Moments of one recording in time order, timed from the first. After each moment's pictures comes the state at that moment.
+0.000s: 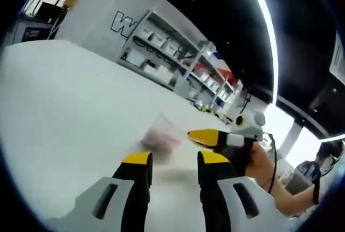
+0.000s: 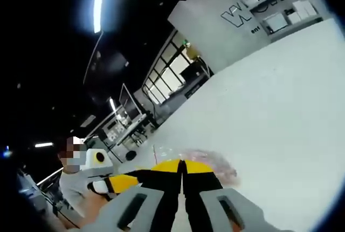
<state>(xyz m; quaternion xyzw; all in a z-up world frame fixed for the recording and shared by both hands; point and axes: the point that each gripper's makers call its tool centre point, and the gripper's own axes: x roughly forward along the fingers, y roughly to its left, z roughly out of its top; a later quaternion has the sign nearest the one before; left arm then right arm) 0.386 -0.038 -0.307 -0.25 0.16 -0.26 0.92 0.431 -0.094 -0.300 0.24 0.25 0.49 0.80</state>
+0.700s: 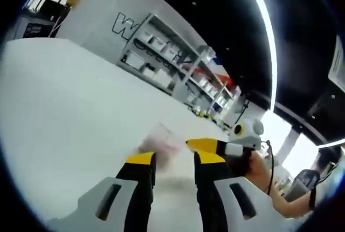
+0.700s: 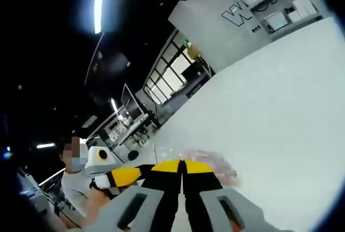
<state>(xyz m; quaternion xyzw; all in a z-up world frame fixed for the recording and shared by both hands) 0.391 -0.039 -0.297 -0.27 0.14 -0.26 0.92 0.426 -0.092 -0.298 0.24 0.25 0.49 0.80</state>
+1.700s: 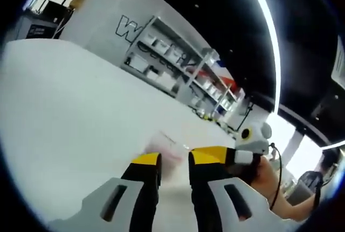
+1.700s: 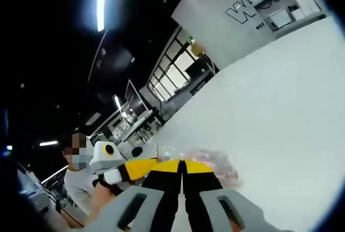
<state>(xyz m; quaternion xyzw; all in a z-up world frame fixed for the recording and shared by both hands) 0.402 -0.040 -0.300 -0.27 0.14 -0.24 0.92 0.416 -0.086 -0.298 0.24 0.25 0.51 0.79</state>
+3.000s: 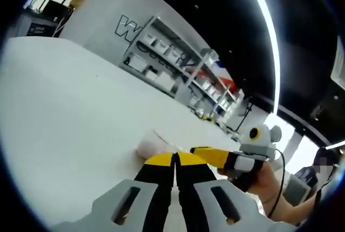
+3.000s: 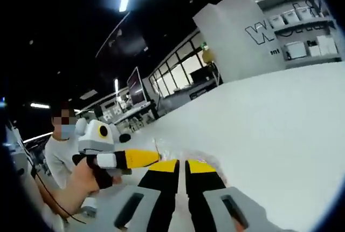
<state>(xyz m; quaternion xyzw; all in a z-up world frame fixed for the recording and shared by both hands) 0.400 -0.049 -0.305 -0.28 0.13 -0.24 0.92 0.410 -0.093 -0.297 0.10 0.17 0.52 0.83</state>
